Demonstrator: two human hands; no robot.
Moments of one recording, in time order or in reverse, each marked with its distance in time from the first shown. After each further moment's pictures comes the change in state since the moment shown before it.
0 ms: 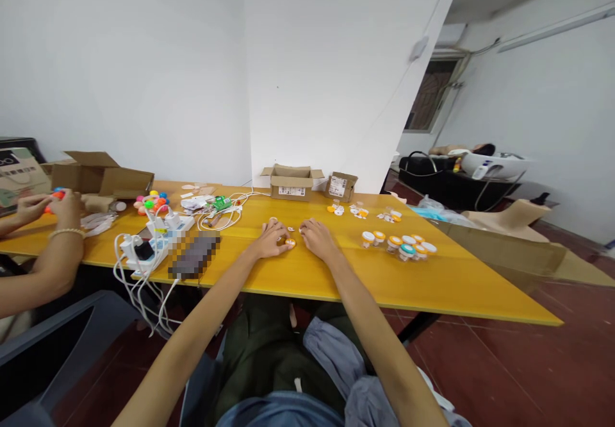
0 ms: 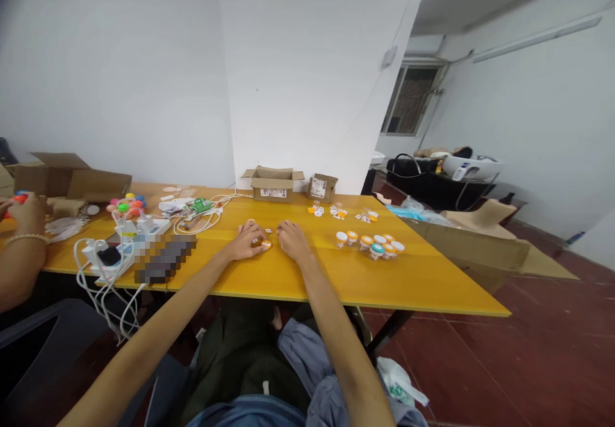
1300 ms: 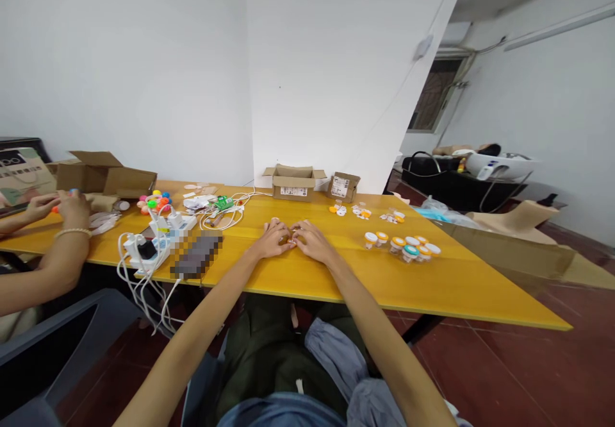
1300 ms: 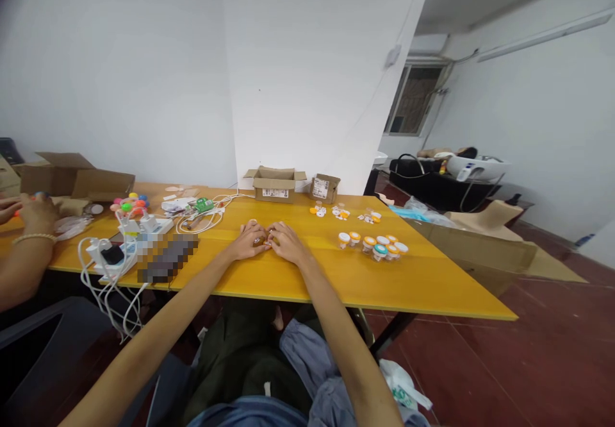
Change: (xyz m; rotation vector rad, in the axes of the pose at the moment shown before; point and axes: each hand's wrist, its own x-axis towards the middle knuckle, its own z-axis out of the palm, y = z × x) left_hand 0.001 -0.004 0.003 0.018 0.014 0.009; right_hand 0.002 -0.022 -0.005 0.266 0.036 -0.133
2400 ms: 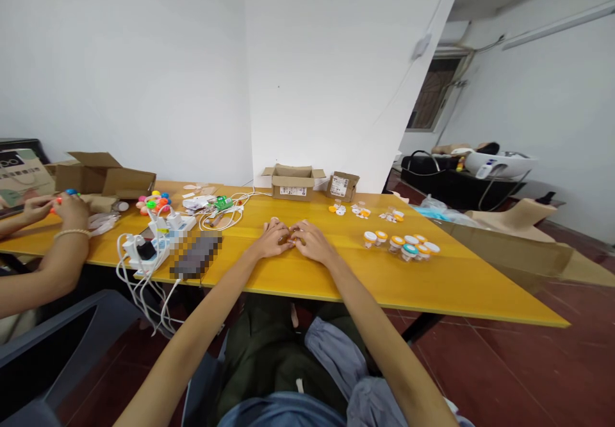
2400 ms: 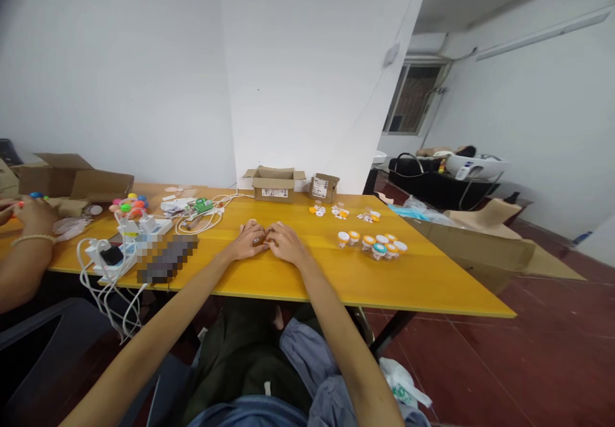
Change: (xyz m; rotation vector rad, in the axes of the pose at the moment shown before) left_hand 0.001 0.003 -0.002 0.056 -0.008 0.016; right_hand 0.001 -0.004 -0.001 -0.049 0.043 -0.089
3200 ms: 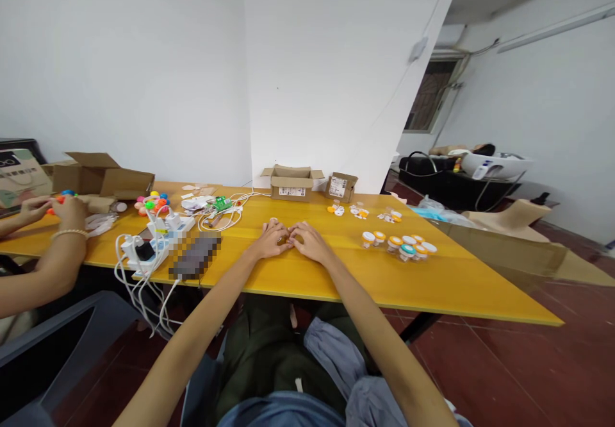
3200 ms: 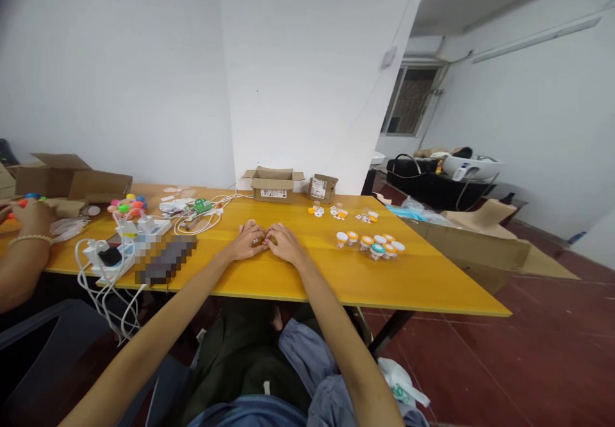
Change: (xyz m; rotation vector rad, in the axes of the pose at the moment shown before) left_hand 0.000 -0.002 0.002 -0.037 0.012 0.005; right_hand -0.001 0.002 0.007 0.114 -0.005 0.169
